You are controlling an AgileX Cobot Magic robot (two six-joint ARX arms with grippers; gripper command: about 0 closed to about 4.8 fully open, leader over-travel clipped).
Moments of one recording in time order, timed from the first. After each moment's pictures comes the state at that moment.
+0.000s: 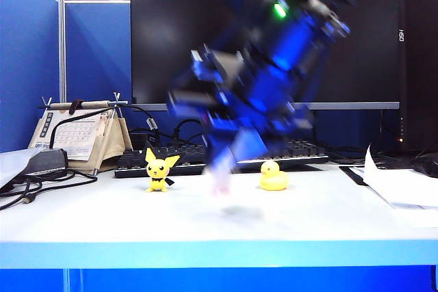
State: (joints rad) left arm -0.03 0.23 0.06 -0.27 0.14 -0.24; right arm 0.80 1.68 0.92 -0.03 0.16 0.30
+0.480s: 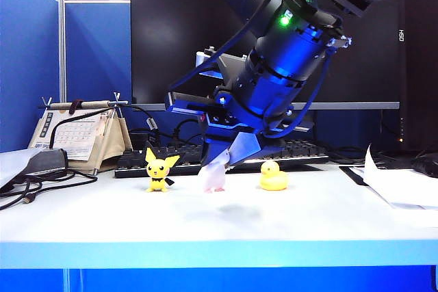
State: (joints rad) left arm -0.03 0.23 0.06 -0.27 0.14 -0.24; right arm 0.80 1.68 0.88 0.09 0.16 0.32
